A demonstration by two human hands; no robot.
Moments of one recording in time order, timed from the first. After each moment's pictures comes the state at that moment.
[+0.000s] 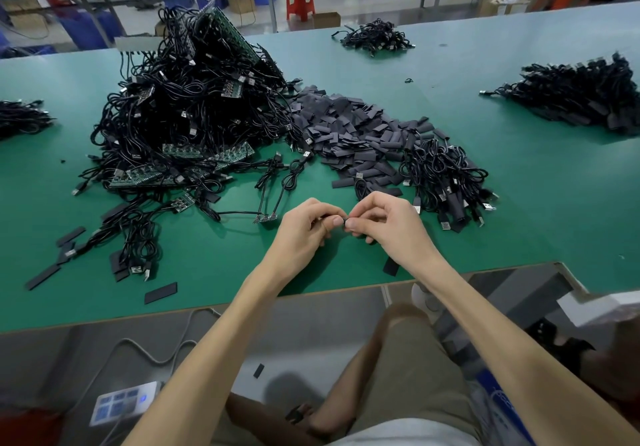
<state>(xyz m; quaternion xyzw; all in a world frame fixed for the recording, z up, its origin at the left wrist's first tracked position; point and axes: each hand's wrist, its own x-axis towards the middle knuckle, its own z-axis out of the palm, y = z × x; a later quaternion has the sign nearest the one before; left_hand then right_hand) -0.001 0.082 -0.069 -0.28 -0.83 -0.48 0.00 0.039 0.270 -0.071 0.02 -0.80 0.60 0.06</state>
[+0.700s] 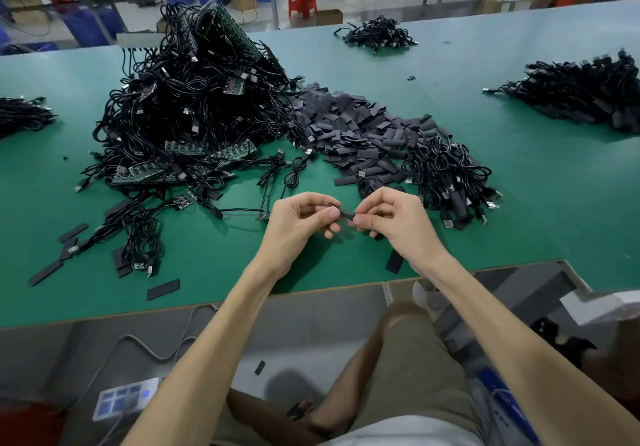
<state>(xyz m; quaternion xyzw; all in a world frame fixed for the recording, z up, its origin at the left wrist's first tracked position) -0.002 0.077 -0.069 -0.19 -0.68 -0.71 -0.08 0.037 0.273 -0.072 0.02 -0.75 0.66 0.08</state>
